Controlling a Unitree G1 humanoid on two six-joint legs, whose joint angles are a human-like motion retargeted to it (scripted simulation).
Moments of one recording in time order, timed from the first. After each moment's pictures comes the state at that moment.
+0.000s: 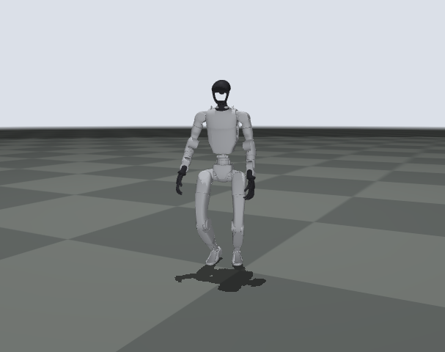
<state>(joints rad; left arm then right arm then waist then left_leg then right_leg) -0.15 0.24 -0.28 1.16 -0.19 -0.02 0.03 -0.20 -0.34 0.31 1.12 0.06 0.00 -0.05 -0.02 0.01 0.15 -0.31 0.09 0.20 1.00 -0.64 0.10 -0.30 -0.03 -0.18 0.98 -0.50 0.00</state>
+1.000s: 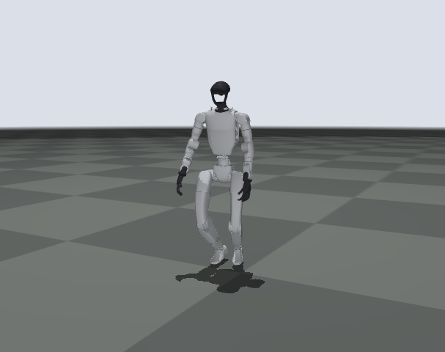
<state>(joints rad) -0.11 0.22 -0.34 1.16 -0.18 0.00 -0.02 -0.24 -0.33 0.36 1.13 0.08 0.02 -0.04 -0.02 0.00 0.17 -0.48 0.12 0.17 1.24 -0.57 0.11 -0.40 0.03 -0.20 1.09 -0.52 -0.05</state>
